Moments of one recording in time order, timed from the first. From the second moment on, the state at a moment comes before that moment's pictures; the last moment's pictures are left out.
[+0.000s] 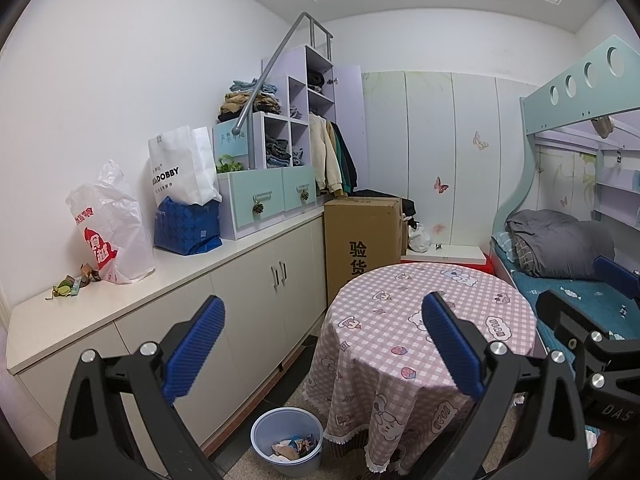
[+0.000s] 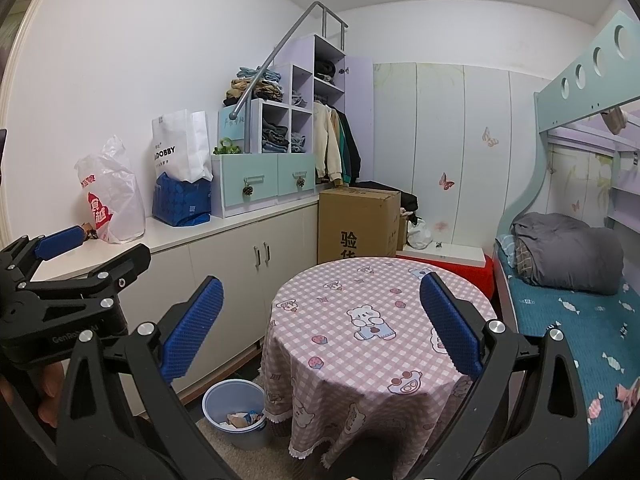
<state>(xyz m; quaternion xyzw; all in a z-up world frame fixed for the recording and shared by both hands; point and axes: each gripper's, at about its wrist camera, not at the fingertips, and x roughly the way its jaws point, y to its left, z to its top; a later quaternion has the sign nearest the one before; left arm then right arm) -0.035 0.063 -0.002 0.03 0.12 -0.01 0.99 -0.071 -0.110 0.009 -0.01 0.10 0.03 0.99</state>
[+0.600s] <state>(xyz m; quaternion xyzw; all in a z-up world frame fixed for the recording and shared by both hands) -0.030 0.071 -0.010 0.03 0.13 -0.02 0.99 -0.074 -0.105 -0.002 -0.01 0.11 0.03 0.99</state>
